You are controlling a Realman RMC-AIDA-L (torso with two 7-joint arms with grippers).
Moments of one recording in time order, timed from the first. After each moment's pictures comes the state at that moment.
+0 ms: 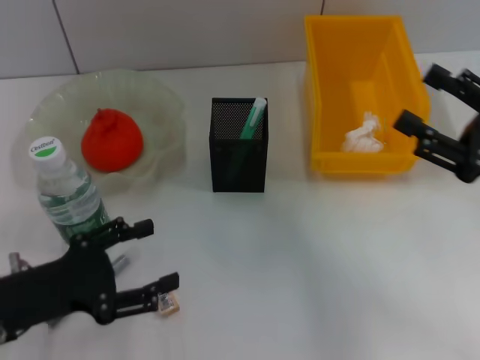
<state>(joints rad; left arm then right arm) -0.21 -2.08 1.10 0.73 1.59 1.59 -1.08 0.11 2.07 -0.97 -0.80 -1.17 -1.61 0.98</state>
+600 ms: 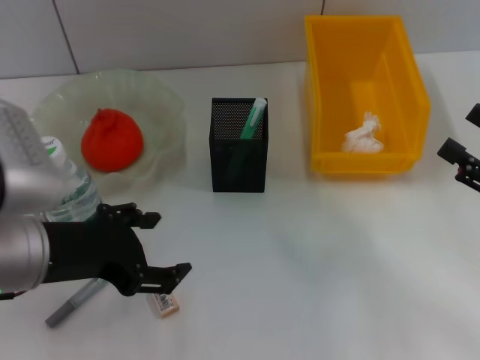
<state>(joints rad) -0.08 -2.07 1.58 1.71 2.18 1.31 -2.09 0.13 2.01 -0.78 -0.56 -1.29 -1.67 0.94</state>
